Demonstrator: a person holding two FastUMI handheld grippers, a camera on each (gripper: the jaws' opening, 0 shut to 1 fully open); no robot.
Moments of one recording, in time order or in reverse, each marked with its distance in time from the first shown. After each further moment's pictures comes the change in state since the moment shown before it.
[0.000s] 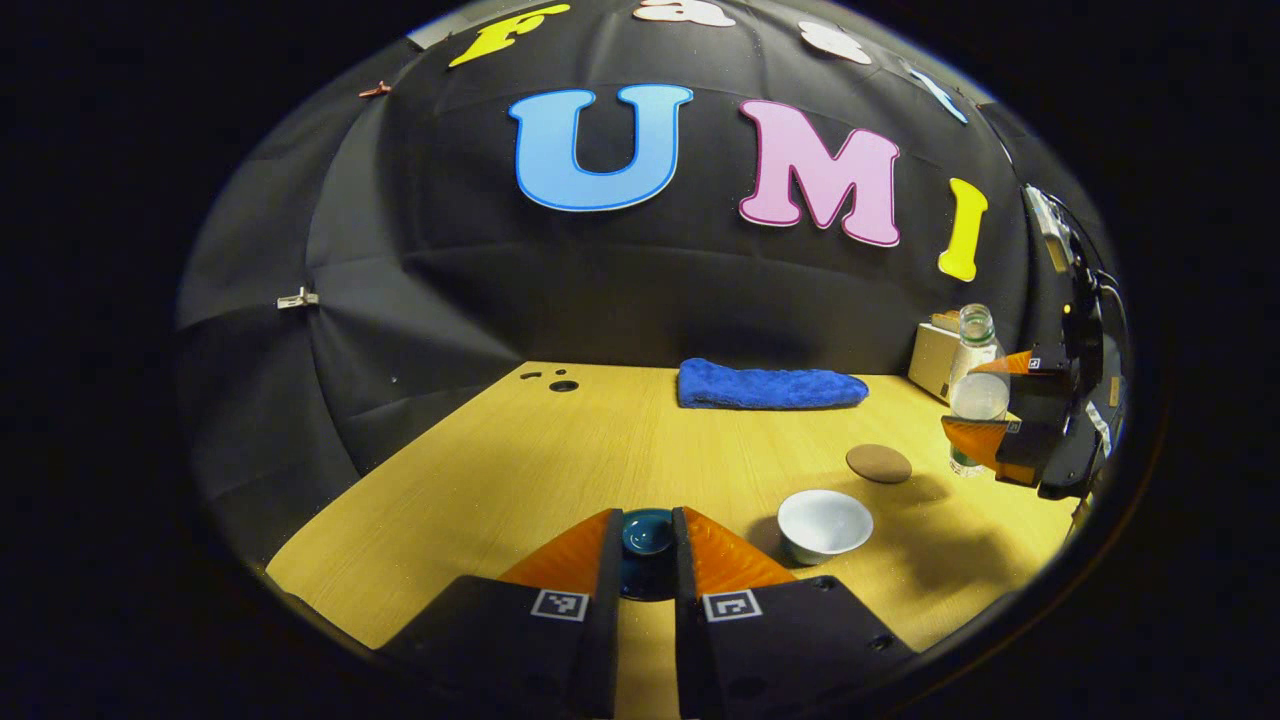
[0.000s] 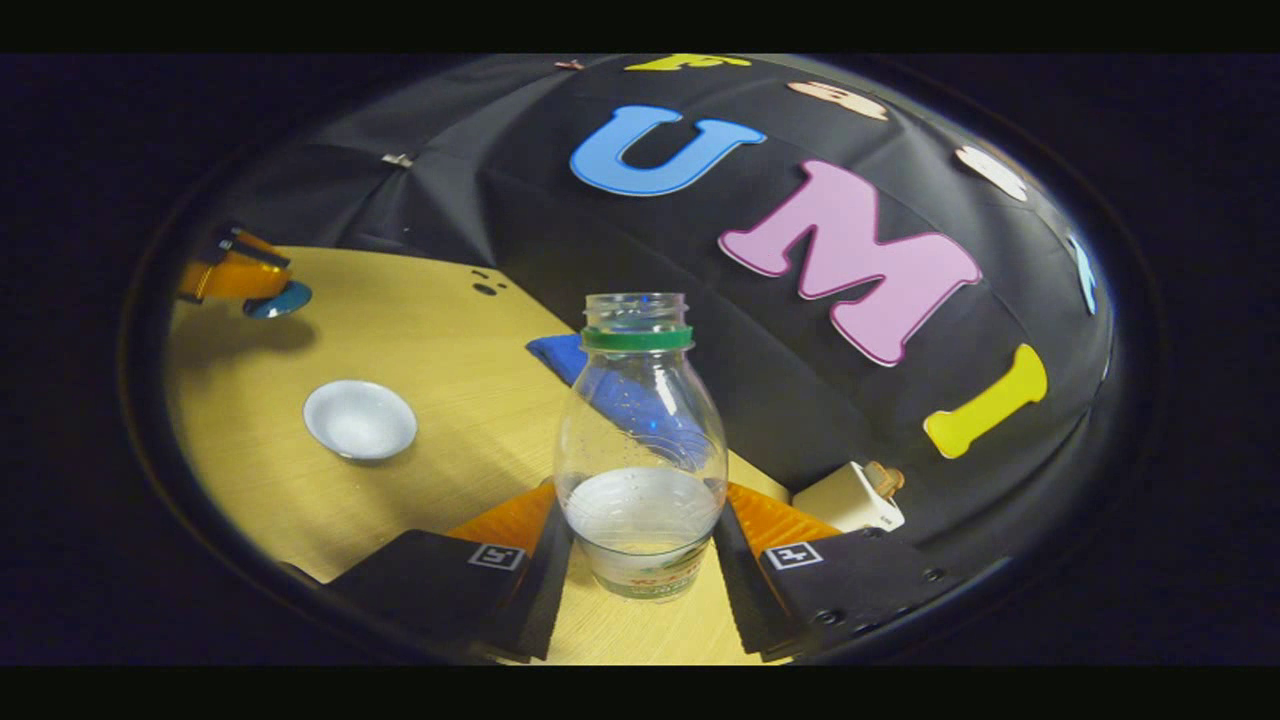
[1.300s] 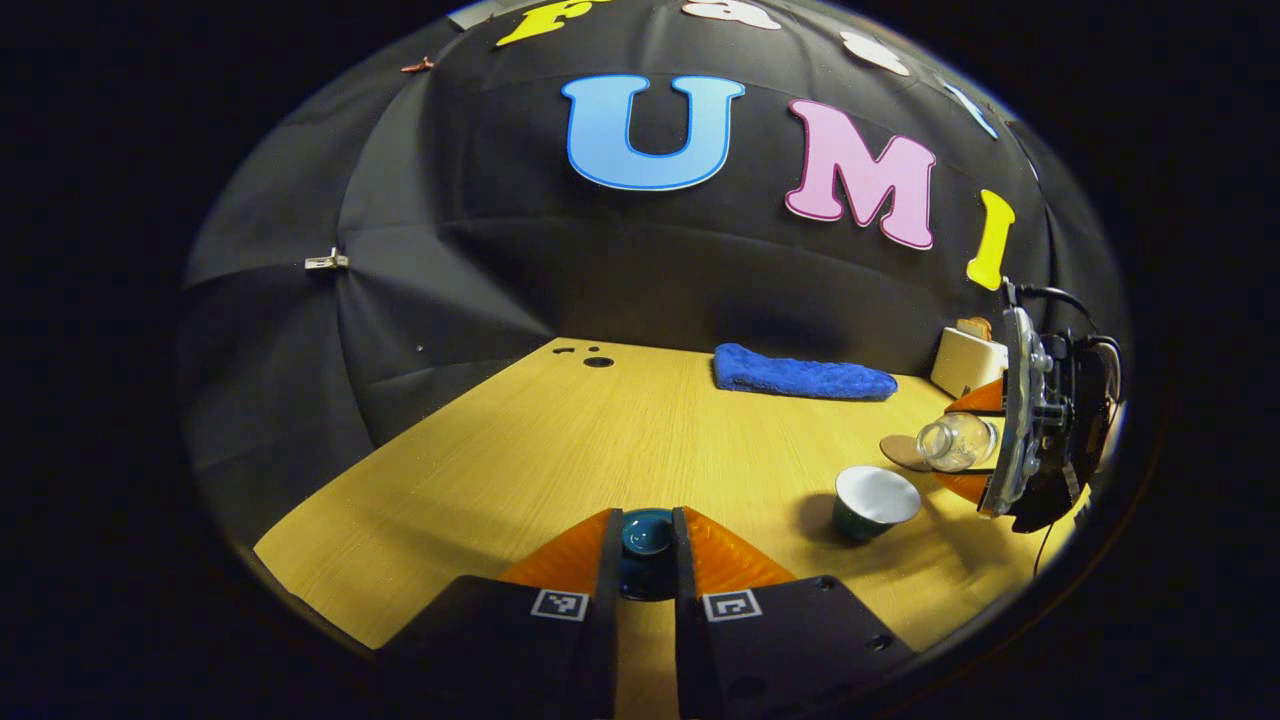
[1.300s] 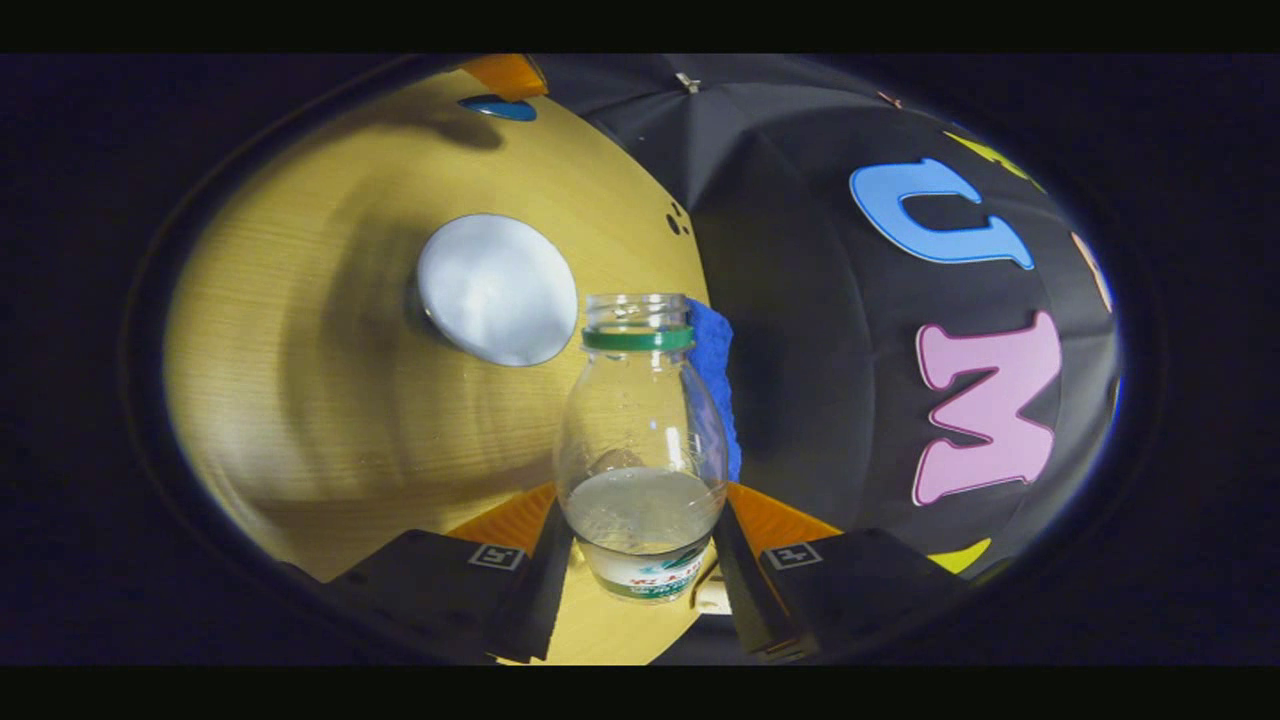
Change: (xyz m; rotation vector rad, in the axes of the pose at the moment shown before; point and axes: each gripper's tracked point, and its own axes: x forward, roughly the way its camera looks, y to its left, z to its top) left arm -0.002 0.041 -0.029 -0.071 0.026 0.037; right arm 0.034 0.065 -0.024 -0.684 0.087 0.172
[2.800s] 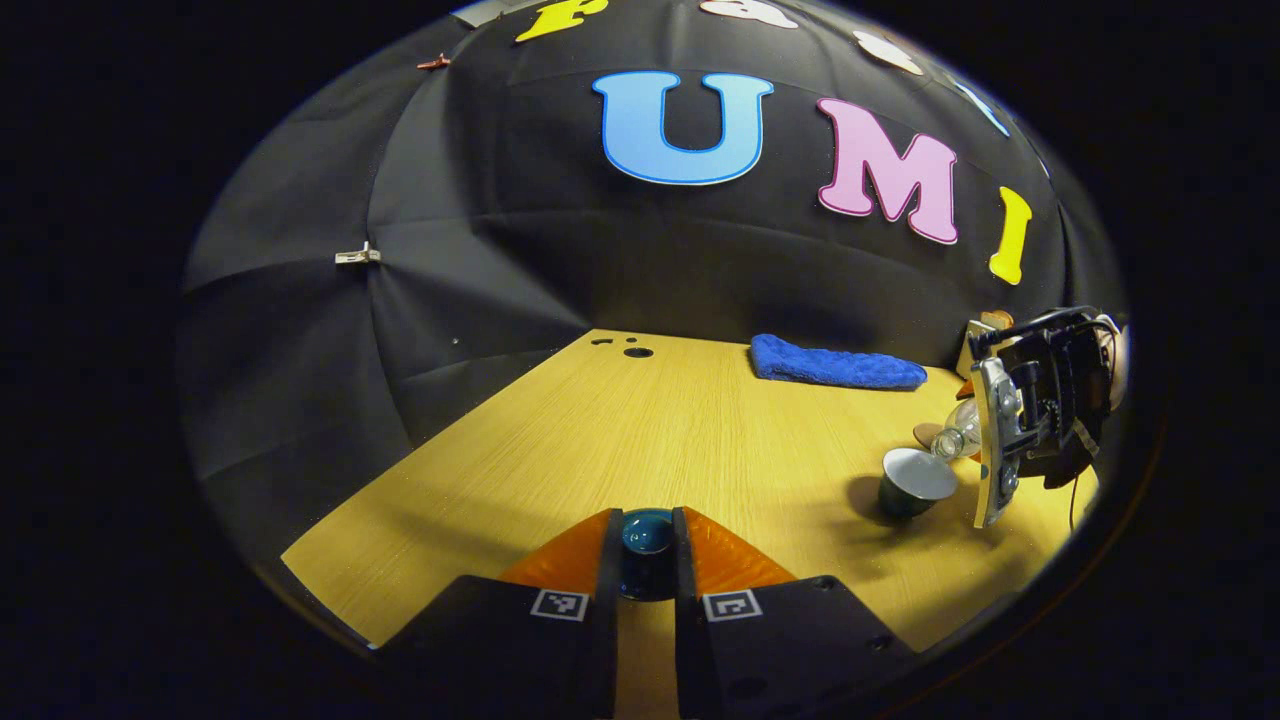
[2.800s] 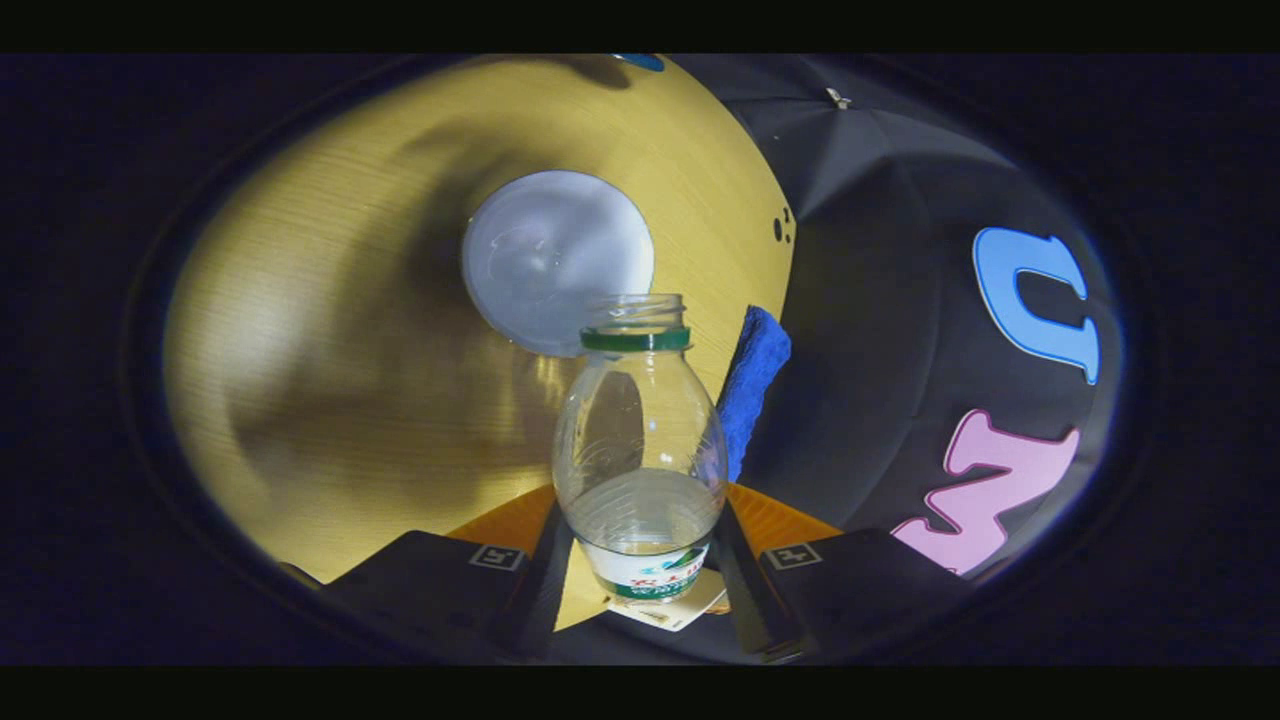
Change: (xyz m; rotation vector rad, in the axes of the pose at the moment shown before) left arm -0.014 0.043 -0.006 0.012 0.021 0.059; right arm 0.005 -0.011 0.001 -0.346 0.084 0.142
